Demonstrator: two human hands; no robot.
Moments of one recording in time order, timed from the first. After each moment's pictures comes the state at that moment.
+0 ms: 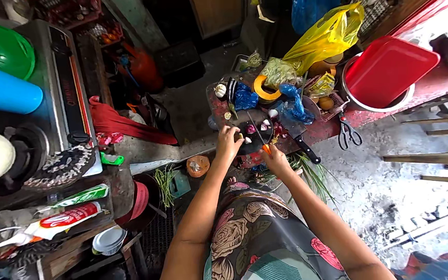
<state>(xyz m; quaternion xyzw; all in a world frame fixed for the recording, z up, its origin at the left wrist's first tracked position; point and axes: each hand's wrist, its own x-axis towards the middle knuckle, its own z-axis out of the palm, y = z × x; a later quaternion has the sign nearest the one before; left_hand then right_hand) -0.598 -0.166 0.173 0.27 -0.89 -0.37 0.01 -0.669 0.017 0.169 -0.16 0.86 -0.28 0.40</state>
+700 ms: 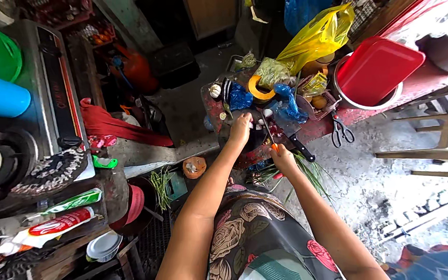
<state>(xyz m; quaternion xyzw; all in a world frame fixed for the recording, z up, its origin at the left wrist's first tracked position) -0.677 -0.153 0.158 0.19 -0.92 -0.35 -0.05 -0.684 0.044 0.163 -0.09 0.88 -0.26 0.38</state>
